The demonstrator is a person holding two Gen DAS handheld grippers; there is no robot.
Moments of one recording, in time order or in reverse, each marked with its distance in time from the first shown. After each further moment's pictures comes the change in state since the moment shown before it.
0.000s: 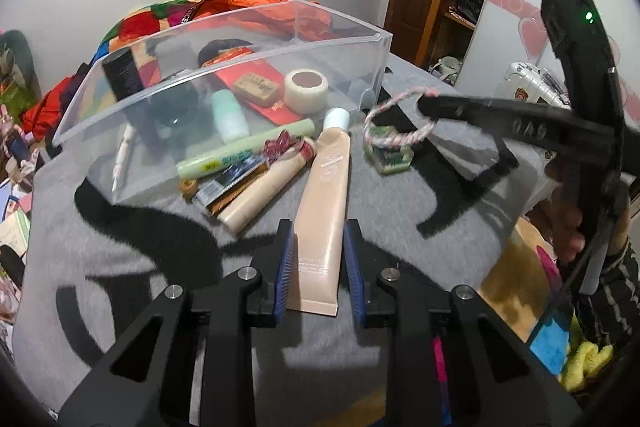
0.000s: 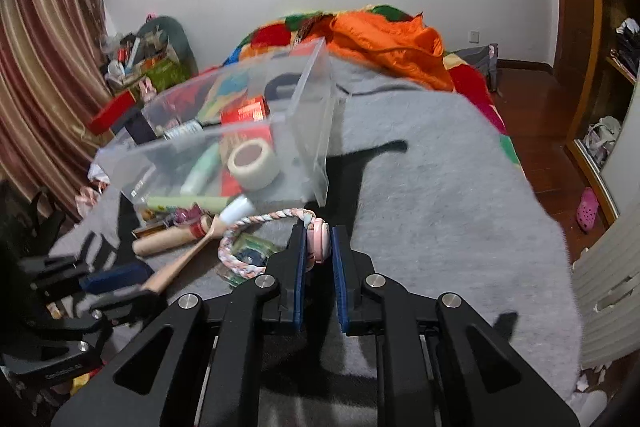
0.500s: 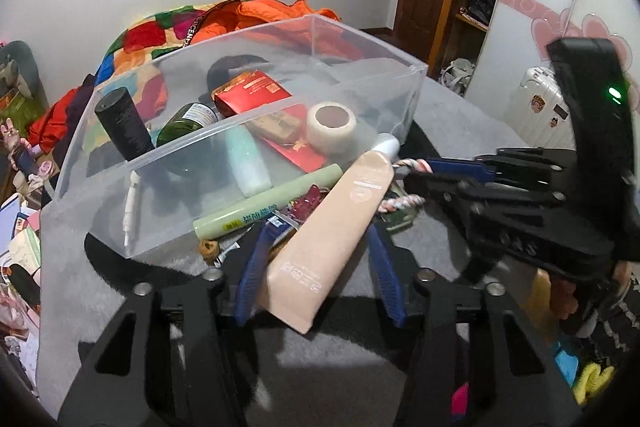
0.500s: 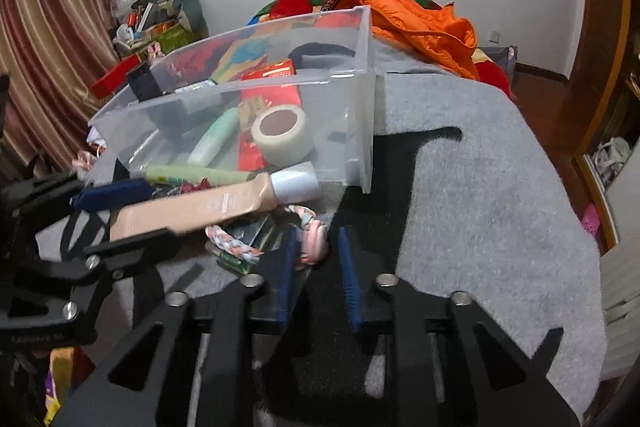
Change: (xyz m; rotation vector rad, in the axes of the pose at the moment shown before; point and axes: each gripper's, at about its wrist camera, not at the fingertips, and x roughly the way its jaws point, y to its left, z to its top) left arm 0.015 0.008 0.036 0.019 -0.008 0.039; right arm 0.039 0.026 -0.005 -0.092 0.090 0.002
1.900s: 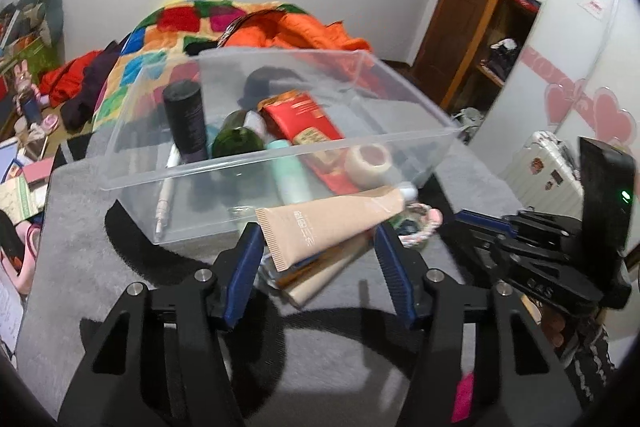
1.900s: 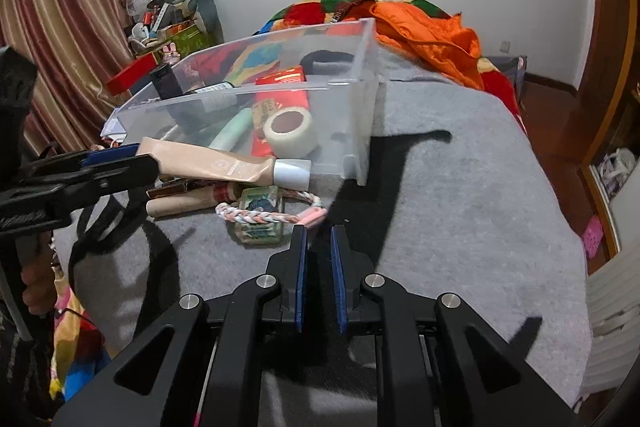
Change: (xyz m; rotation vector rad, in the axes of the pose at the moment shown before) left arm -0.029 0.036 0.002 -0.202 -0.077 -0.031; right arm -0.023 -0.006 -0.008 -0.035 -0.014 0.034
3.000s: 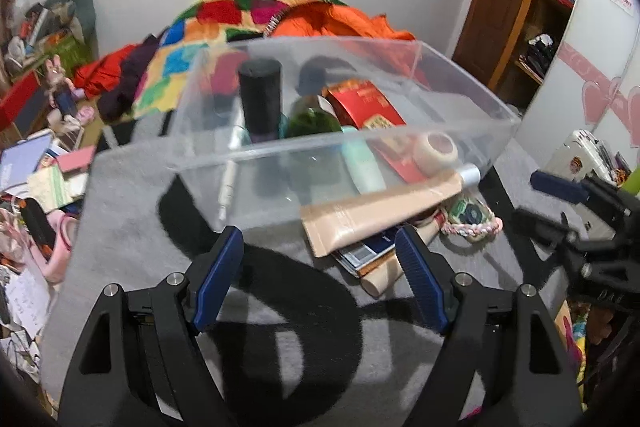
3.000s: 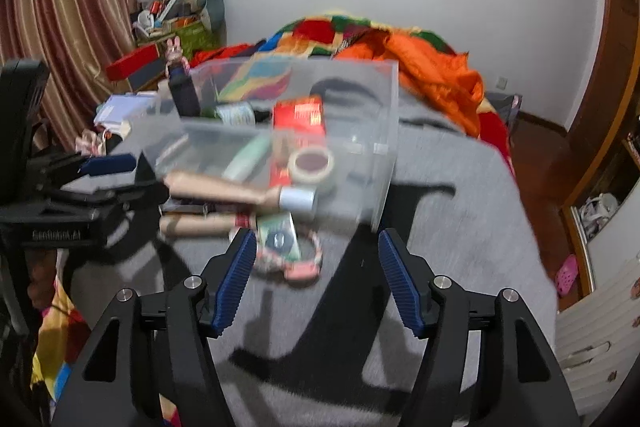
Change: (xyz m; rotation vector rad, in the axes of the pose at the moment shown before) left arm 0.009 0.032 -0.009 -0.031 0.038 0.138; right arm -0.007 0.033 0.018 -0.130 -0.035 -0.076
